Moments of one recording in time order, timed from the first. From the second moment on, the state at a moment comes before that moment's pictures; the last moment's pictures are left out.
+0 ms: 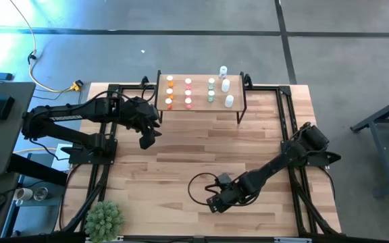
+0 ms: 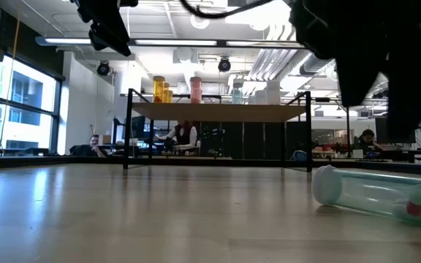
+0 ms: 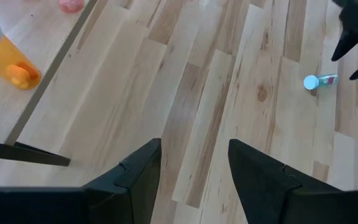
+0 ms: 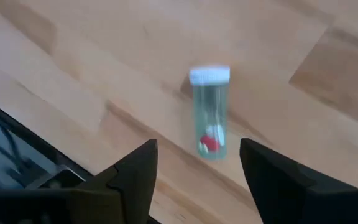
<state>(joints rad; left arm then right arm) 0.25 1.09 1.07 -0.87 0.04 -0.22 0.58 1.88 1.33 -0.63 0.05 1.67</state>
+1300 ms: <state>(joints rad) 0.36 1.07 1.23 -0.96 0.08 -0.01 0.54 2.01 1.33 -0.53 -0.08 1.62</state>
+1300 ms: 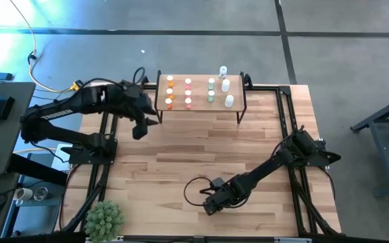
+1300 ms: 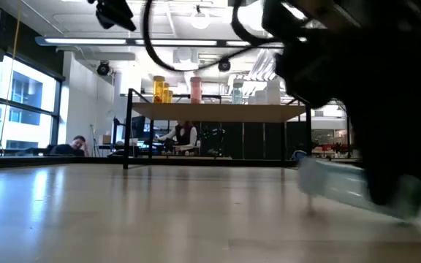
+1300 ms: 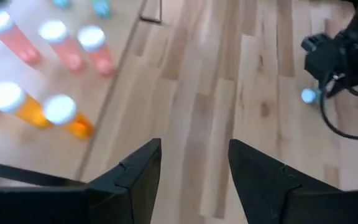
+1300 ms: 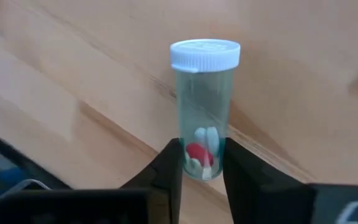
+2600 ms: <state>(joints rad) 0.45 1.07 1.27 -0.94 0.25 0.13 0.15 1.65 1.33 0.04 0.13 0.65</state>
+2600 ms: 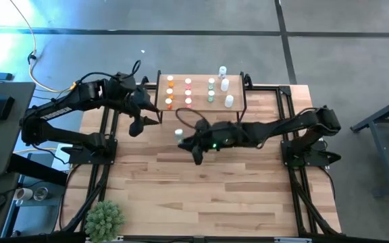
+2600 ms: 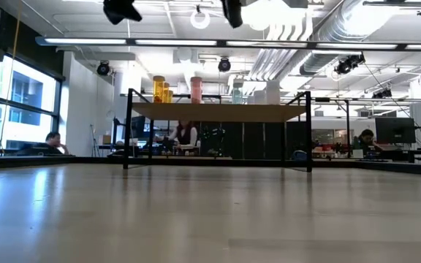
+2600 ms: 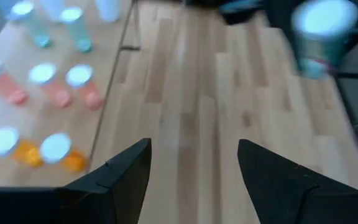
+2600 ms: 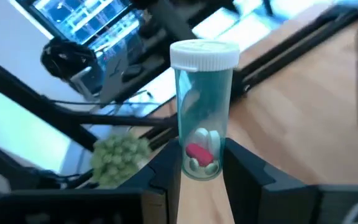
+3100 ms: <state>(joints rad) 0.42 1.10 1.27 -0.50 0.38 -0.04 0.03 1.50 1.33 0.09 0.02 0.33</state>
